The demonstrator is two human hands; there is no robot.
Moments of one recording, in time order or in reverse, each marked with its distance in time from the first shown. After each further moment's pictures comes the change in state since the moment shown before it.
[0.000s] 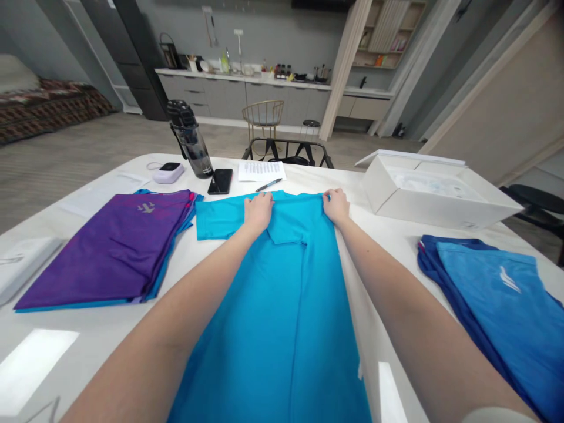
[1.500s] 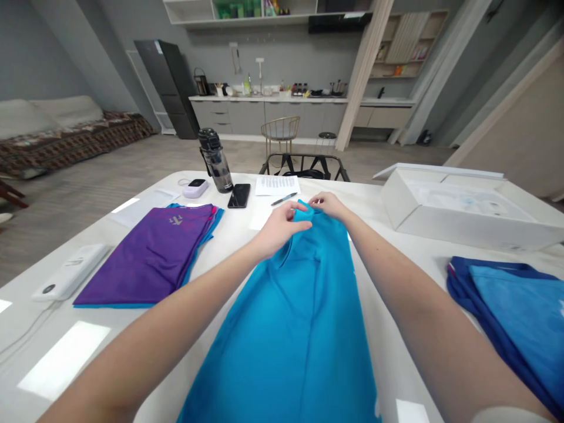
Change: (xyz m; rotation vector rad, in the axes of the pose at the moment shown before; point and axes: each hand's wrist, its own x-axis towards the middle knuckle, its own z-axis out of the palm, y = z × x) left_hand -0.041 0.047 -0.089 -1.226 -0.180 -0.059; right_hand 0.065 -0.054 0.010 0.451 -0.321 -0.488
